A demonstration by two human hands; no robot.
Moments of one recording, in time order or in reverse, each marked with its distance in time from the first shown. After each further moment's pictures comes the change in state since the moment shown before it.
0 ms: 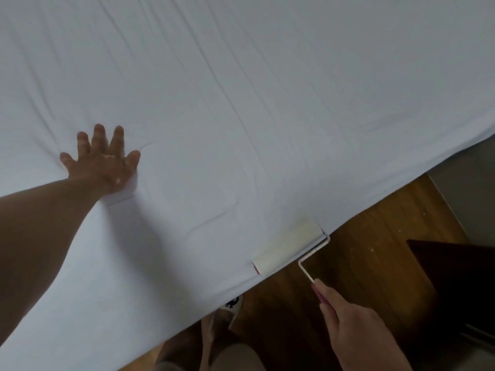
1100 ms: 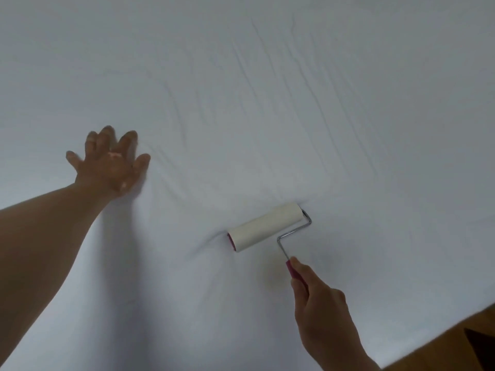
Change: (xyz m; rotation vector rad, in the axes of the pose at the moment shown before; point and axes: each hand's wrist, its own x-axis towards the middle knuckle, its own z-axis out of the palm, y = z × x) left_hand 0.121 -0.225 -0.057 -0.097 0.319 -0.058; right_hand 0.116 -0.307 0.021 0.215 0.236 -0.047
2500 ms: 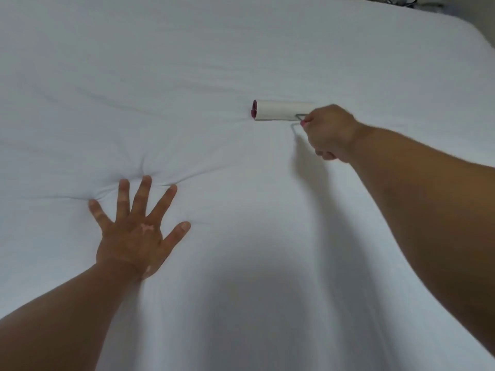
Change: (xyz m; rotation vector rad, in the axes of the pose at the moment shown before) left_hand 0.169 -0.068 0.025 0.025 0.028 -0.044; right_hand 0.419 -0.442 -0.087 -0.004 0.126 -0.328
